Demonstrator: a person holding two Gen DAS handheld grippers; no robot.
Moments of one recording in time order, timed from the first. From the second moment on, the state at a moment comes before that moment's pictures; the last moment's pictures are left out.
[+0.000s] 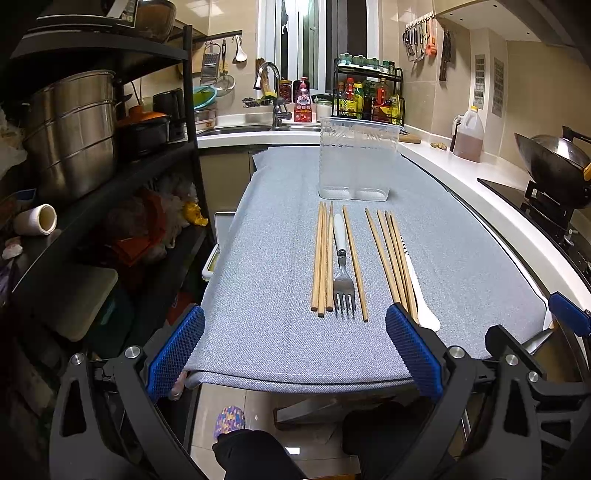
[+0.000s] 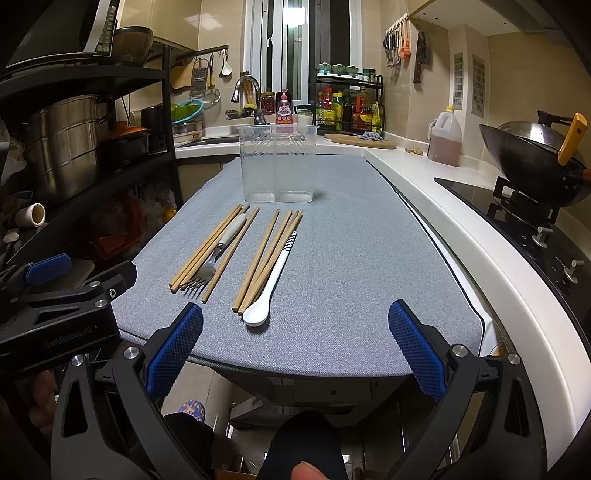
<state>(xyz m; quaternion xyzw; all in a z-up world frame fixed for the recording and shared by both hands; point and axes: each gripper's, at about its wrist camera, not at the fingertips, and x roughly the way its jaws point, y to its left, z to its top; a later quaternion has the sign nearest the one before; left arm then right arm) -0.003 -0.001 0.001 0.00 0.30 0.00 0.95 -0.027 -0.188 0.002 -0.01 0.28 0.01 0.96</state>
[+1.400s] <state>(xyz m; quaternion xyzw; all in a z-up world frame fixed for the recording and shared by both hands) -0.003 0.001 0.001 0.00 0.30 0.00 0.95 -0.027 -0.187 0.002 -0.01 0.28 0.01 0.96</state>
